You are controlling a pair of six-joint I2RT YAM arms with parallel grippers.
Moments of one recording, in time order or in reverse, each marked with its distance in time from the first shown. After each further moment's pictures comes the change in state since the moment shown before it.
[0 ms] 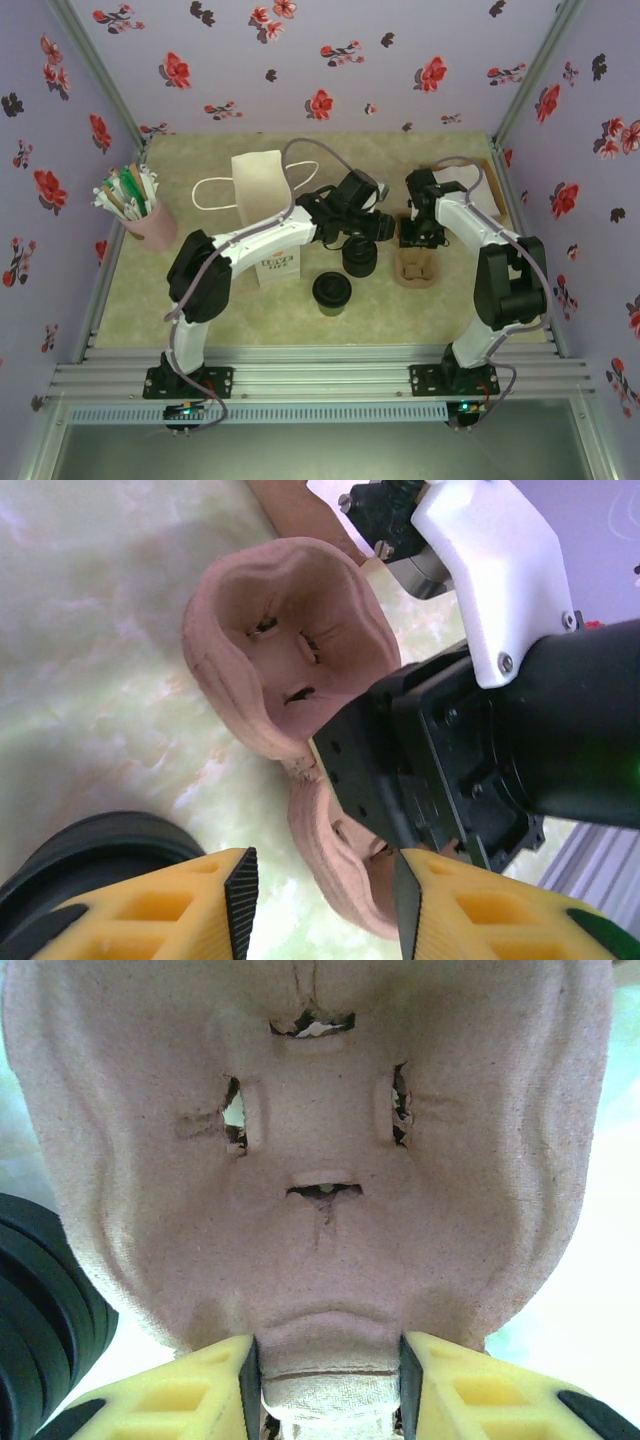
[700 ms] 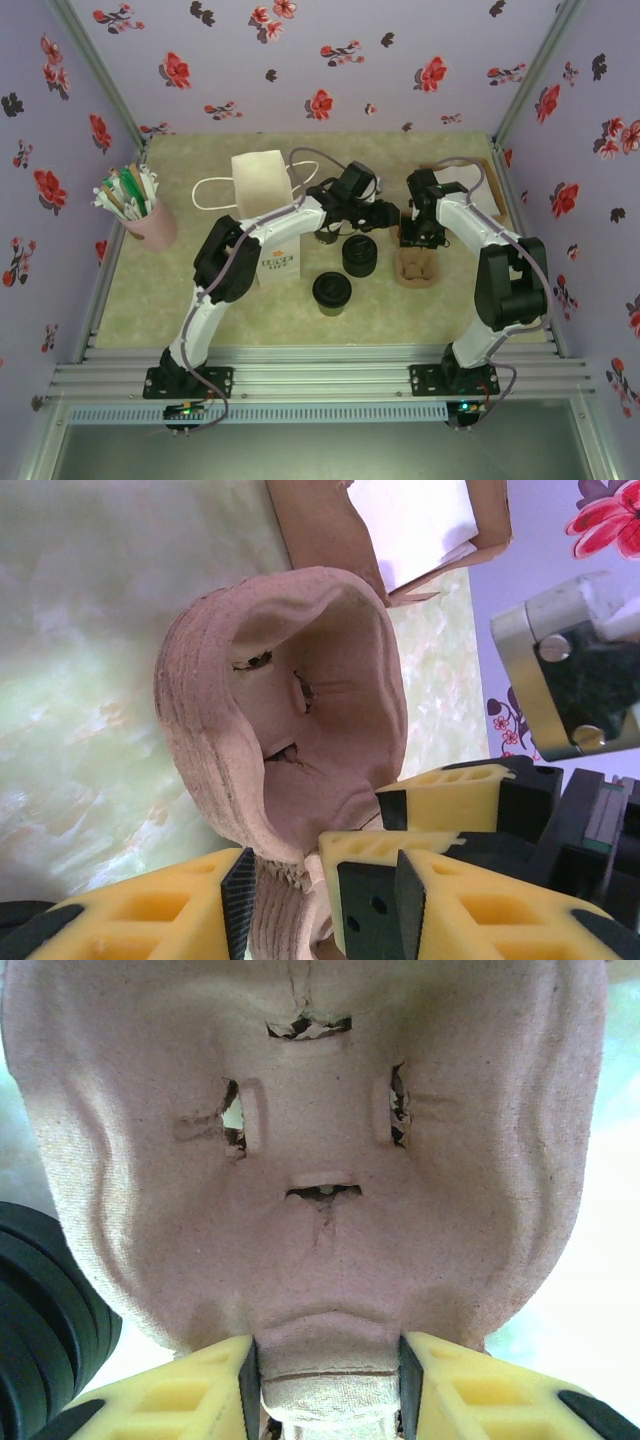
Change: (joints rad) left arm 0.081 0.227 0.141 0.107 0.238 -0.251; right arm -0.004 -0.005 -0.008 0.011 -0.006 0.016
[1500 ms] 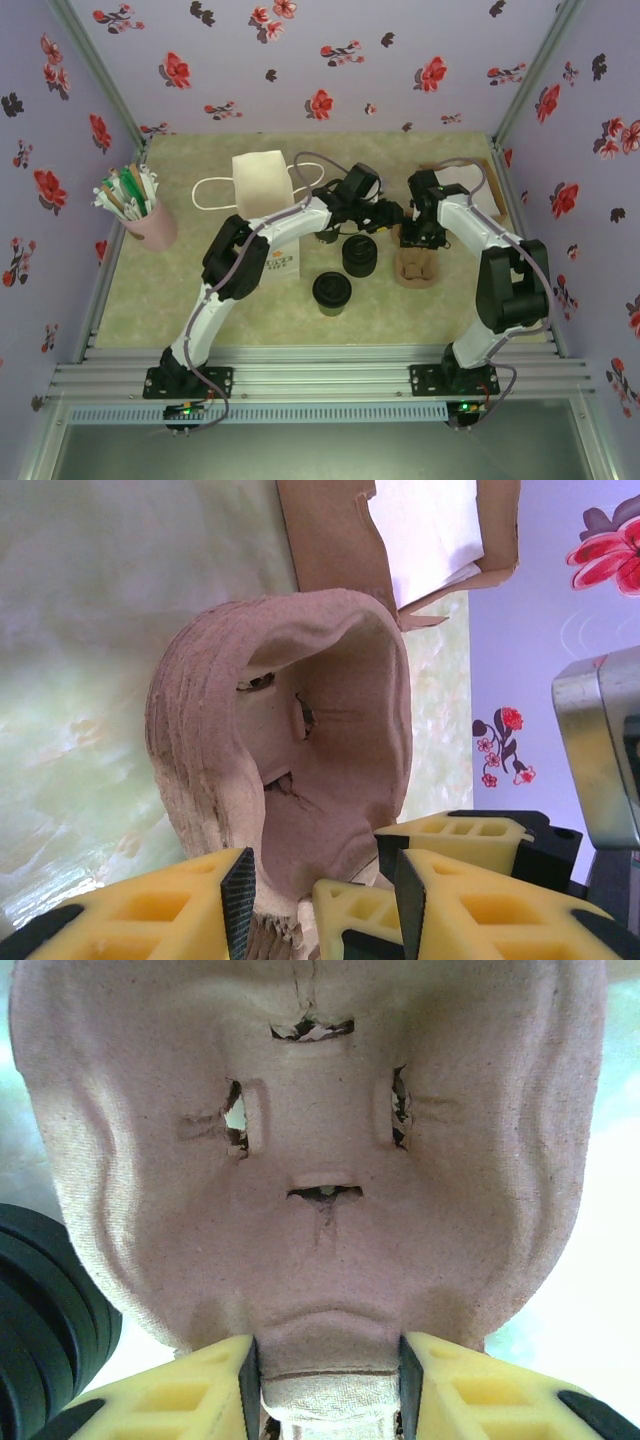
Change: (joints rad) left arm 0.000 0.069 0.055 0.032 0.010 -0.098; right arm 0.000 -0.019 -0.020 0.019 -0.003 0.002
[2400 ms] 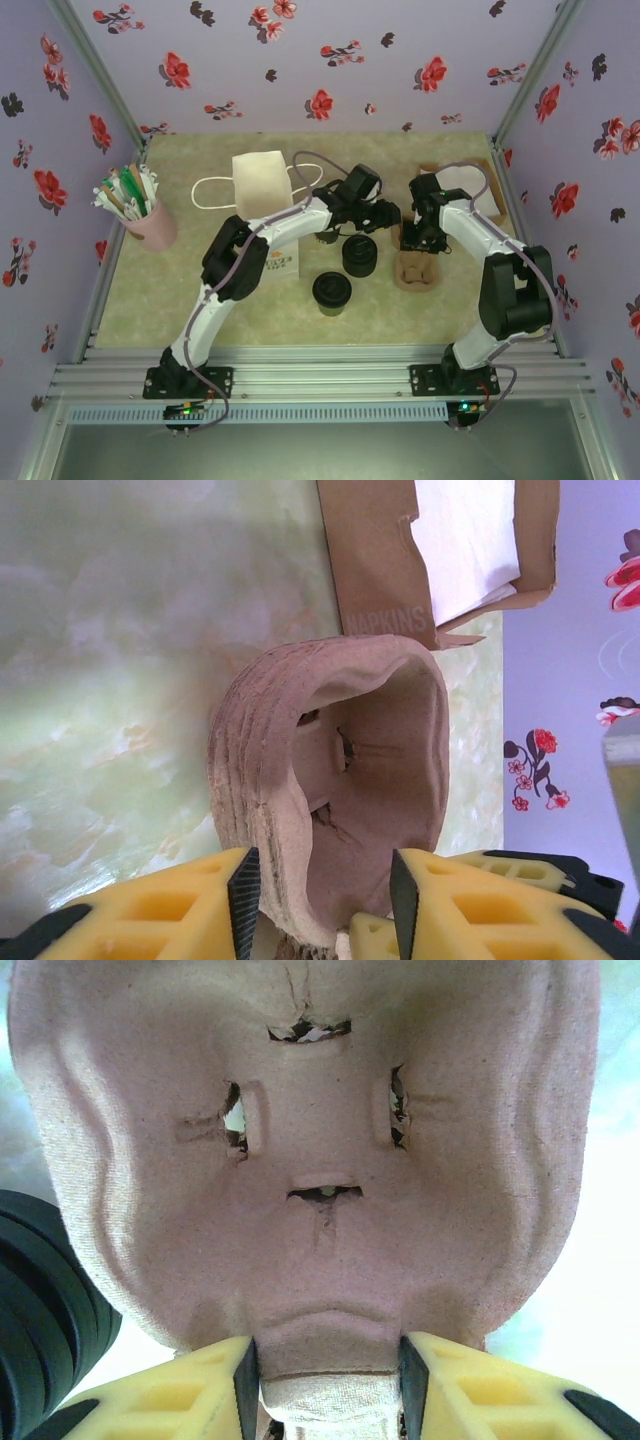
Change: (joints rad) left arm -0.008 -0.019 -0.004 -0.043 -0.089 0.012; right arm 0.000 -0.043 -0.048 0.013 -0.006 0.039
